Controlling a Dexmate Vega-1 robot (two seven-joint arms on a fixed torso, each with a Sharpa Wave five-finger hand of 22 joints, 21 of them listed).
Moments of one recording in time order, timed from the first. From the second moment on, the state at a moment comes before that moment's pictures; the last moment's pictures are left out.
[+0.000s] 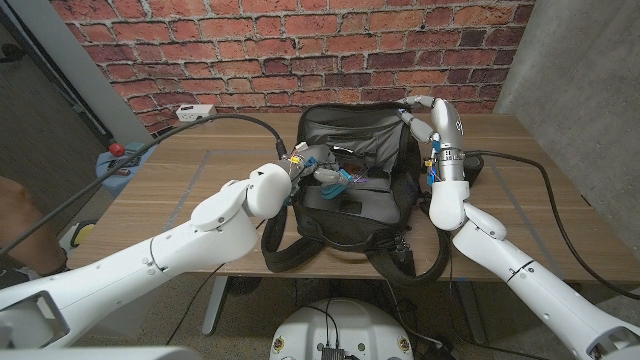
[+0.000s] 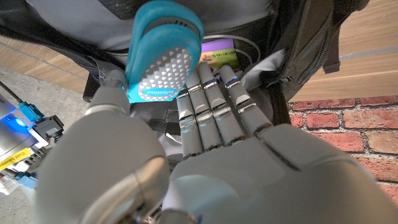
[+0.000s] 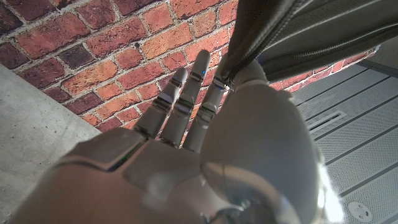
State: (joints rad) left arm 0.74 0.87 0.83 -2.44 0.45 0.87 -0.16; left_hand 0.84 -0.01 0.40 -0.15 0.25 0.90 0.03 0.32 0.20 0.85 -0.07 0.57 0.59 0.79 -0.12 0.34 0.34 0.54 0.04 0.39 0.20; right arm -0.98 -0.58 -0.42 -1.75 -0.45 0.15 -0.83; right_hand 1.31 0.09 0.10 -0.14 0.22 1.09 -0.12 0.35 0.21 1.11 -0.17 0.45 0.37 0.93 -0.13 0.28 0.48 0.62 -0.06 0.20 0.17
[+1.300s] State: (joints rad) left arm 0.68 0.79 0.85 -2.33 0.43 0.81 -0.16; left_hand 0.84 -0.01 0.39 -0.15 0.25 0.90 0.03 0.32 0.20 0.86 -0.07 0.56 0.60 0.78 -0.11 0.33 0.35 0.53 0.05 0.40 0.20; right arm -0.98 -0.57 -0.43 -1.74 -0.44 0.13 -0.82; right_hand 1.31 0.09 0.10 -0.14 0.22 1.09 -0.12 0.34 0.22 1.11 -0.17 0.45 0.37 0.93 -0.13 0.27 0.49 0.62 -0.06 0.20 0.17
